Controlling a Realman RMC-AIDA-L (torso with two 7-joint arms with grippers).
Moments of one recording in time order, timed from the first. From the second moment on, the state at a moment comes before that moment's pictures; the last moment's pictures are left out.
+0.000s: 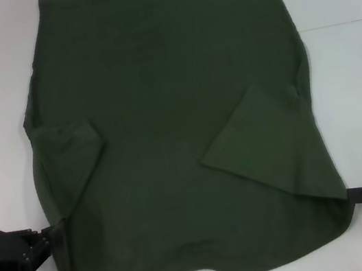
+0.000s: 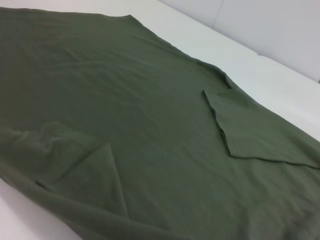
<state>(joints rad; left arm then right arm) -0.35 -2.16 0.44 0.94 2.29 1.58 -1.52 0.36 1.94 -0.67 -0.58 -2.11 -1.55 2.10</state>
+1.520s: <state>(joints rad) -0.36 -2.16 0.44 0.94 2.29 1.56 -1.51 0.41 1.97 -0.68 -0.57 -2.17 -1.51 2.16</state>
